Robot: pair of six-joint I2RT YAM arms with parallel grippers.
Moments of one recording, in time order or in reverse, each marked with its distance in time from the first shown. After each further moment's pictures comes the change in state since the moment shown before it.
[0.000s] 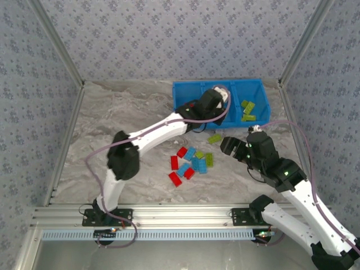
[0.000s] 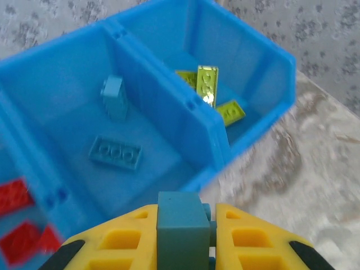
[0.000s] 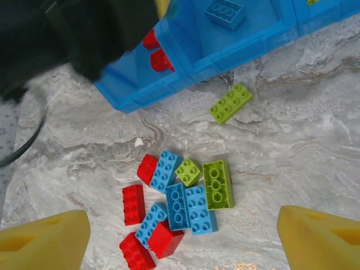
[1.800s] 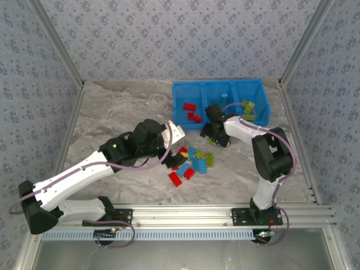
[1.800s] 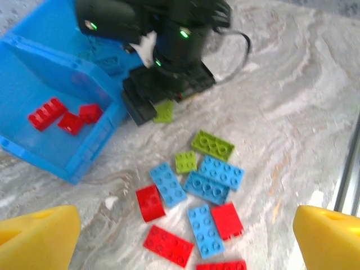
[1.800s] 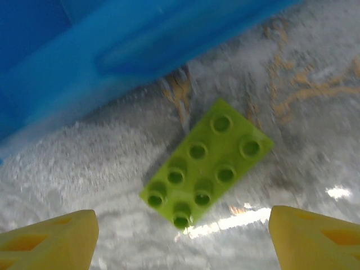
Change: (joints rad) left arm -0.041 -1.082 -0.984 -0.154 0.182 0.338; right arm -0.136 1.123 0.321 0.232 -0.050 0.037
